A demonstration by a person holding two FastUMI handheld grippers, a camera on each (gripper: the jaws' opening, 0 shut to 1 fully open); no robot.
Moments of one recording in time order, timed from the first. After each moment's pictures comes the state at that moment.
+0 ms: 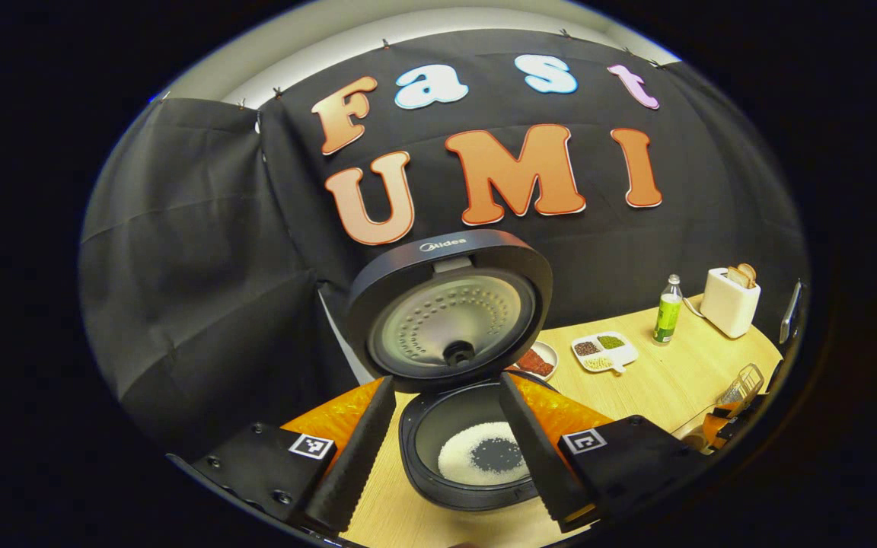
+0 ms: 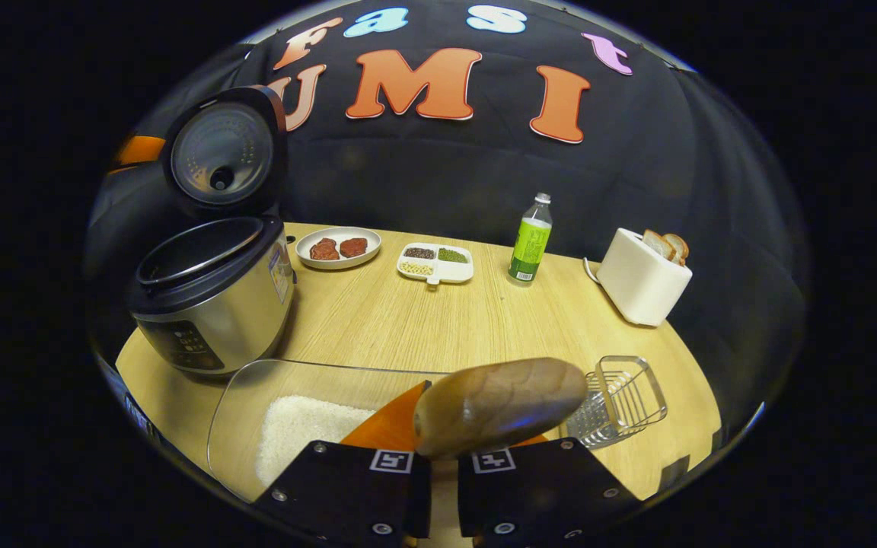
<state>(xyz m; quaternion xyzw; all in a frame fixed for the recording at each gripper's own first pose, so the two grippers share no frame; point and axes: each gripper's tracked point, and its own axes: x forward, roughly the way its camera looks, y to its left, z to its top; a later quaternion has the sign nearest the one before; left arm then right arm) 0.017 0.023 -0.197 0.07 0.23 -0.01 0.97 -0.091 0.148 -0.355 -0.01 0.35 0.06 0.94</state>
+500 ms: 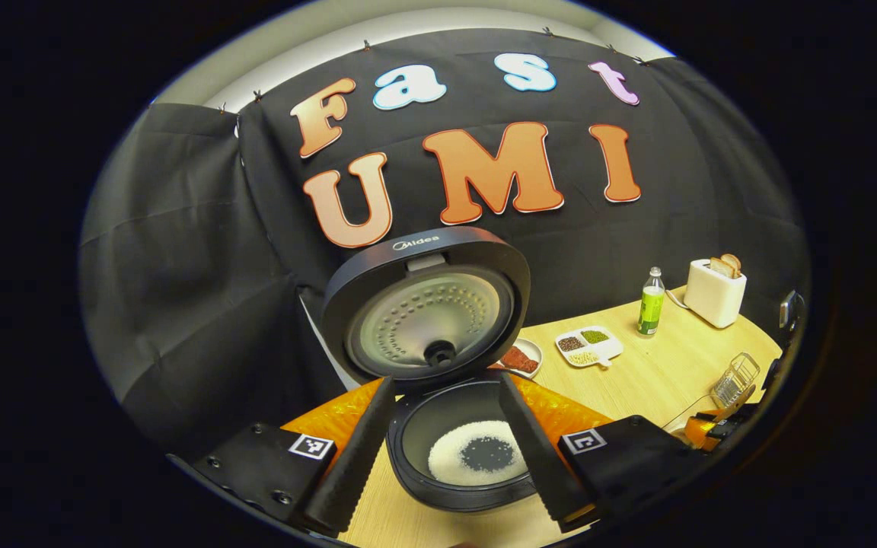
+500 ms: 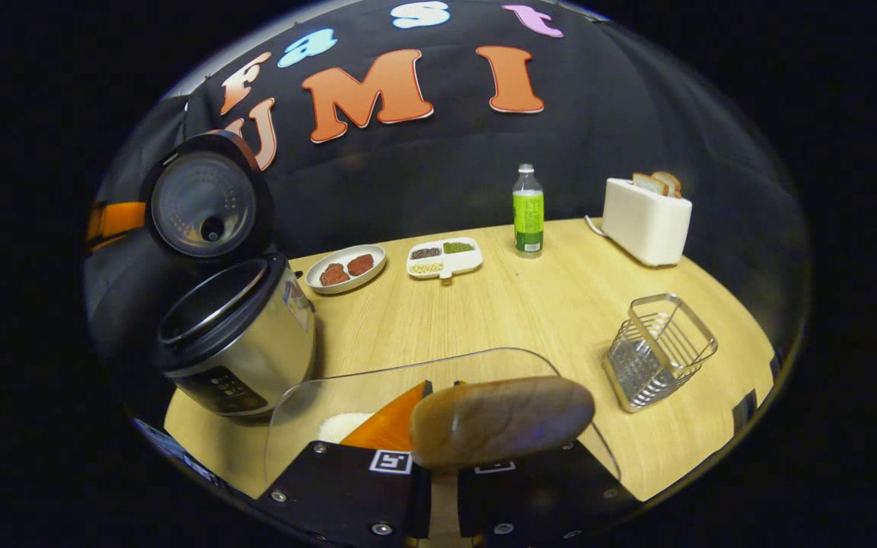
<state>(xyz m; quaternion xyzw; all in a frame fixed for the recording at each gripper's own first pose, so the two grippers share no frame) 0.010 0.018 -0.204 0.07 0.23 -0.03 0.97 -0.102 0.179 -0.356 0.14 0.37 0.05 0.92</state>
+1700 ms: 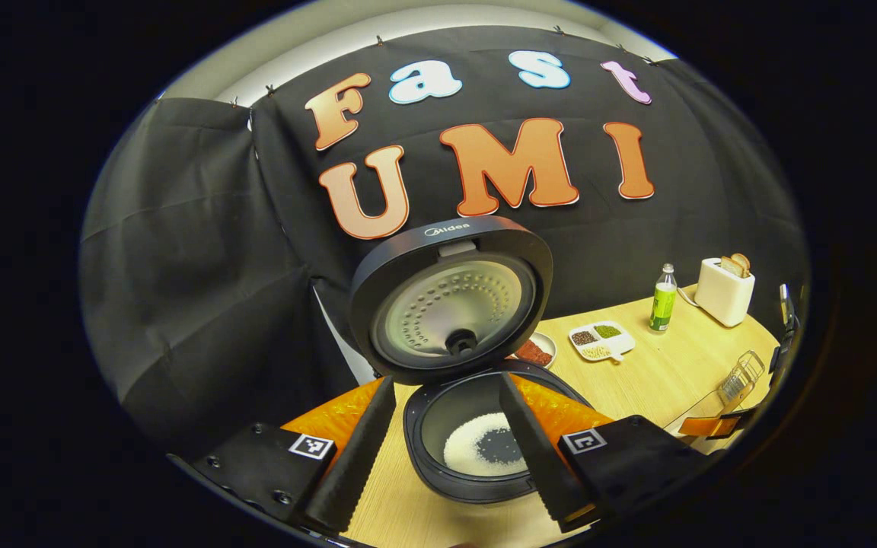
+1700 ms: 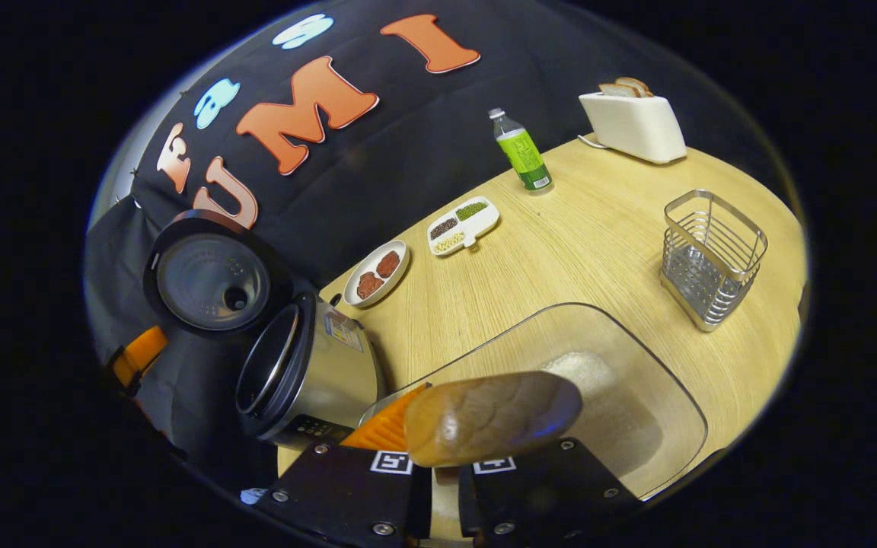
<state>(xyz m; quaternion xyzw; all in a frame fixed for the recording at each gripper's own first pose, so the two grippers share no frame) 0.002 0.040 -0.204 0.07 0.24 -0.01 0.97 -0.102 0.213 -0.349 0.33 0.42 0.07 0.84</state>
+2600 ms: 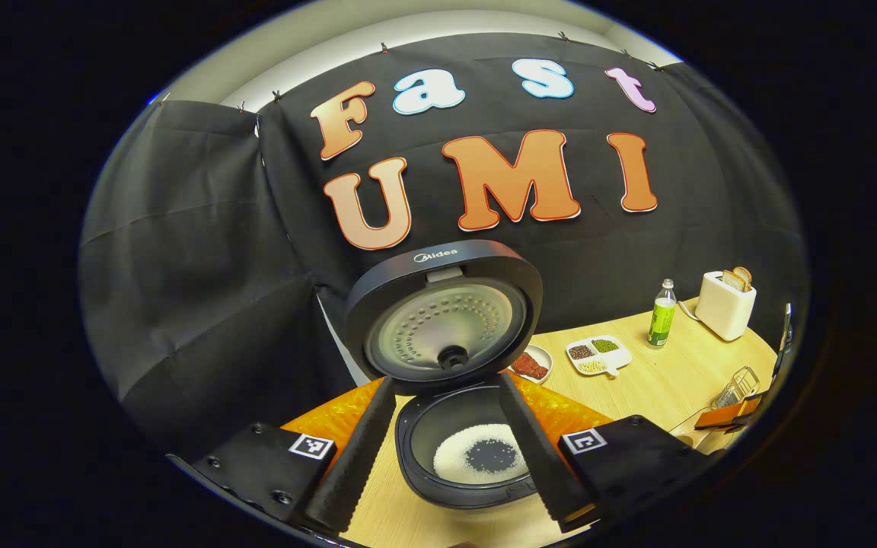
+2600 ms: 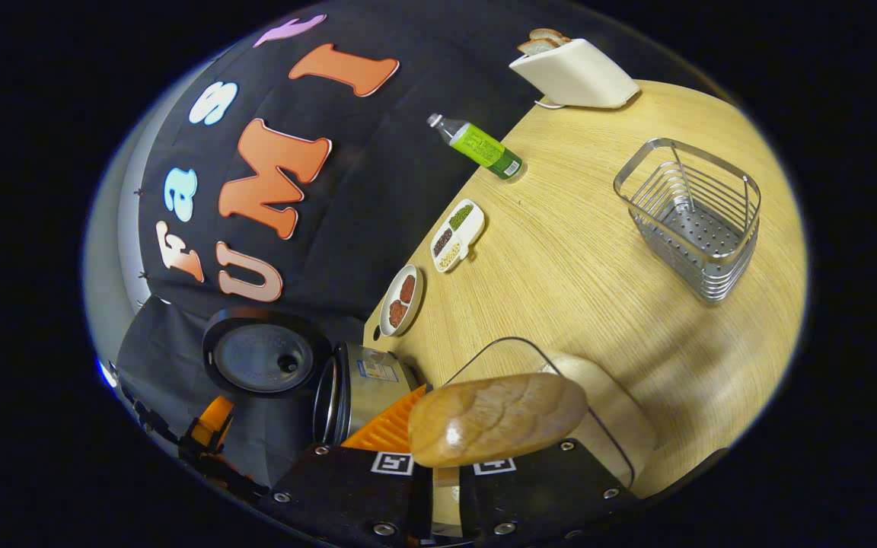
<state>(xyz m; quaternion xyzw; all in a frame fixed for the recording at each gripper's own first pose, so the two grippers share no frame) 0.006 0.015 -0.182 0.06 0.22 0.00 0.97 -0.087 0.156 -0.340 0.50 0.41 0.08 0.76</state>
